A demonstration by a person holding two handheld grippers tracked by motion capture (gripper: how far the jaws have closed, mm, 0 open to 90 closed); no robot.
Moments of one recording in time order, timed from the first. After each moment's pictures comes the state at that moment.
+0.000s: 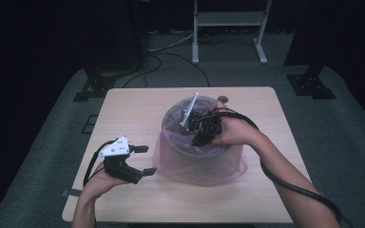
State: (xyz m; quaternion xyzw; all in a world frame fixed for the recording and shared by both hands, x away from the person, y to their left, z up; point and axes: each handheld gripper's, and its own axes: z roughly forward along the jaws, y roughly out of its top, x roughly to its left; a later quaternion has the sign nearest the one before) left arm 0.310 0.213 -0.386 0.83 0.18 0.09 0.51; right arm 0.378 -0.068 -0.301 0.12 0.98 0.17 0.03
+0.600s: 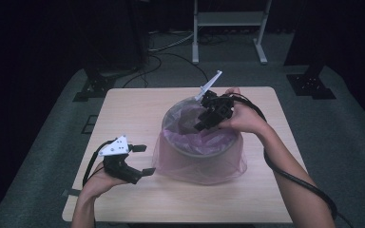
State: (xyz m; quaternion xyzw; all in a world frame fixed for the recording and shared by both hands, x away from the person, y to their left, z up) left arm 0.313 0.216 -0.390 0.83 0.19 0.09 0.51; right arm 0.416 -0.108 -0.280 0.20 0.94 0.28 0.04
